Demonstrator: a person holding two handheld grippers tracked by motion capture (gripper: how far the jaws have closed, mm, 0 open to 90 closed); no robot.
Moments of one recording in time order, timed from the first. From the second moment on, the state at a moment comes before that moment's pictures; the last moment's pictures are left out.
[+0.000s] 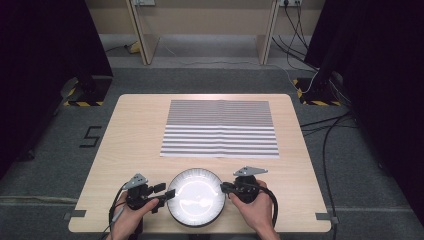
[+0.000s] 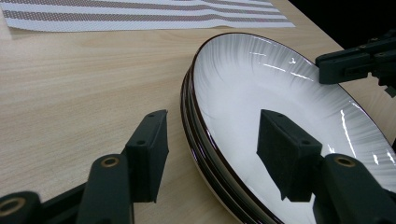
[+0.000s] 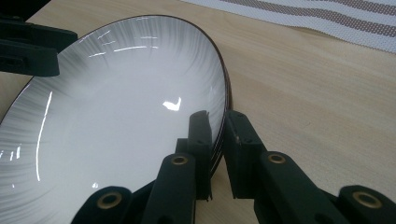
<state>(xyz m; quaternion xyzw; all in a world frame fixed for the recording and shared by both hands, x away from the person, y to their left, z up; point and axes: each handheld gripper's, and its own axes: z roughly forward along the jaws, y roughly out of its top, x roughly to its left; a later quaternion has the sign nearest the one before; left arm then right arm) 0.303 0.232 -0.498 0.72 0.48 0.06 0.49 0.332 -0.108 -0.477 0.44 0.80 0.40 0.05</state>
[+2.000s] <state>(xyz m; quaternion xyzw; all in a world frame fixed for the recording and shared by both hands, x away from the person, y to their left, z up) 0.295 0.239 -0.494 0.73 0.52 0.04 0.44 0.327 -0.083 -0.470 0.45 0.82 0.36 0.05</state>
